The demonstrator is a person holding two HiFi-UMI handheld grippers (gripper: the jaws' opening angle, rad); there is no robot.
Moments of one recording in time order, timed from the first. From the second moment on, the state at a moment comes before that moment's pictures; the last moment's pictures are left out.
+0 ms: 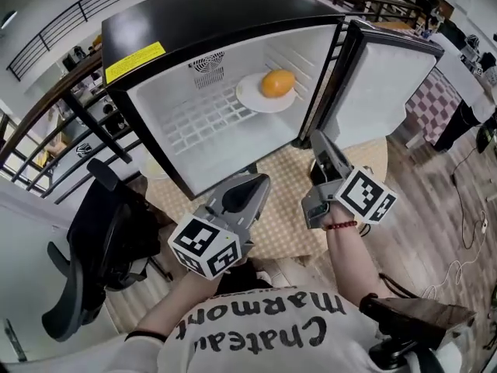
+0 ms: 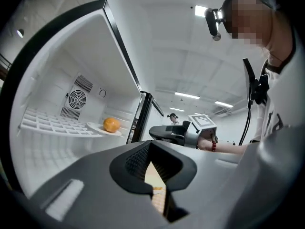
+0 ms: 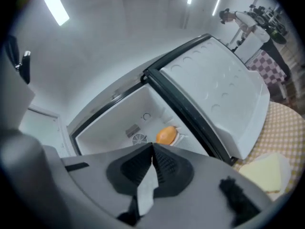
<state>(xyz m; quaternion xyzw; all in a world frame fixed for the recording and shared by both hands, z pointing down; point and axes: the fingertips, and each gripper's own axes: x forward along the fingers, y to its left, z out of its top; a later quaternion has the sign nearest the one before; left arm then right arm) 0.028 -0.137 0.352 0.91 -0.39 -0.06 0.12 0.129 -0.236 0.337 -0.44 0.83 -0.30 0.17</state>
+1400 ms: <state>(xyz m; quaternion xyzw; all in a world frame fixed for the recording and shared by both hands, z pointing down) -0.050 0.075 0.316 0.94 -0.32 -0.08 0.09 0.058 0.034 0.317 -0.50 0.86 -0.11 0.06</state>
